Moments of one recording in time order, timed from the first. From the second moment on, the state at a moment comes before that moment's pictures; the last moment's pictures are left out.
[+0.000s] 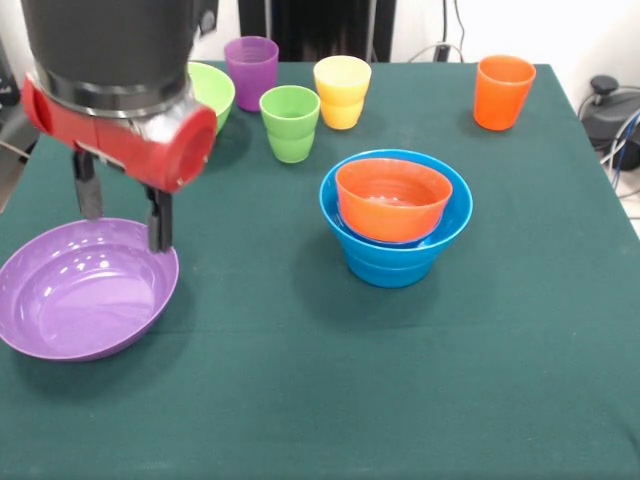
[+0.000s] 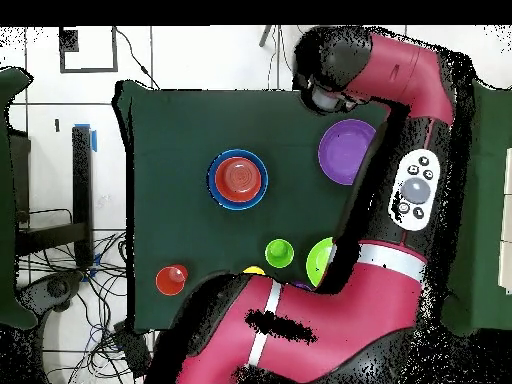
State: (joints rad) arm -0.29 -0.21 -0.14 0.56 0.01 1.18 1.91
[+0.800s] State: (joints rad) arm -0.29 -0.29 -0.14 0.69 0.01 1.17 1.91
